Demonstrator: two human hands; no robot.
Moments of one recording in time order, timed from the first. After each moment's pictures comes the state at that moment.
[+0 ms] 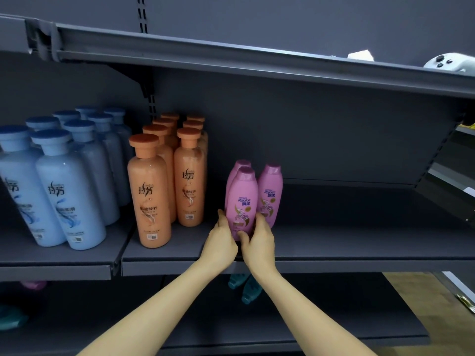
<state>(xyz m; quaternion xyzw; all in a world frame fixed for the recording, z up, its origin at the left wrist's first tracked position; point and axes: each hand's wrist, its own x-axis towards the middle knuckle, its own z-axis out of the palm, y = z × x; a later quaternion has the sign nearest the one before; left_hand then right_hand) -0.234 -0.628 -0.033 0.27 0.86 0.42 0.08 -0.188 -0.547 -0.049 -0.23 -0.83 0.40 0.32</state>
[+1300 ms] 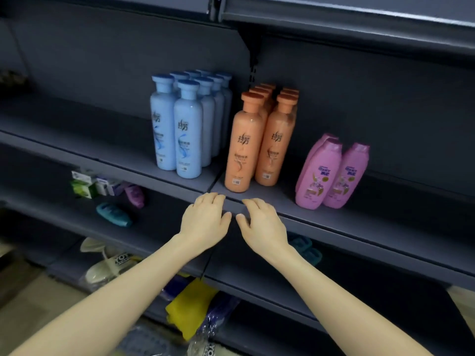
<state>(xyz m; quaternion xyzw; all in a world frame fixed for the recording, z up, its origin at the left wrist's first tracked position) -0.199 -0.797 -0.045 0.19 0.96 0.18 -0.09 -0.160 -0.661 -0.036 0.01 -0.98 0.17 0.10</state>
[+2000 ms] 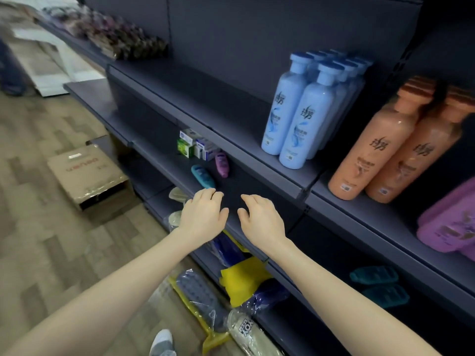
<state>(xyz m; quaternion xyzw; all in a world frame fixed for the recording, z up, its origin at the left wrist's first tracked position) -0.177 -0.955 -0.091 -0.04 0.99 0.15 -0.05 -0.199 -0.813 -0.074 0.21 -0.96 0.17 -0.01</state>
